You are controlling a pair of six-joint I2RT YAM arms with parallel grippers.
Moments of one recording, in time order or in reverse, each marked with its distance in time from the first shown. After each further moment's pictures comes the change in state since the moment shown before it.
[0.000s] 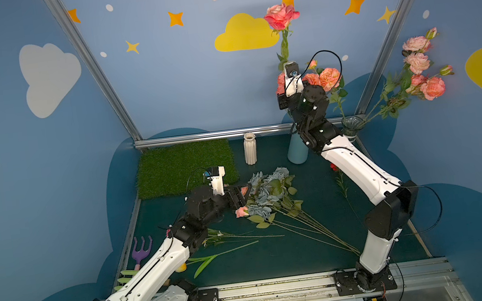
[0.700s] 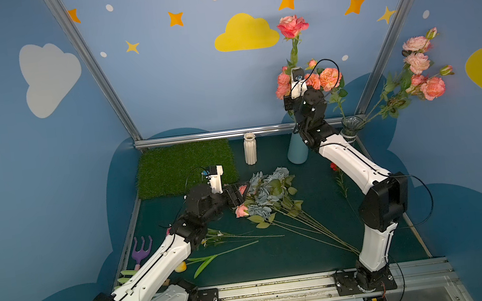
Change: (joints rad) left arm 0.047 0.032 -0.023 0.053 0.055 -0.040; right arm -0.087 0.089 -0.125 0.134 0.027 0.061
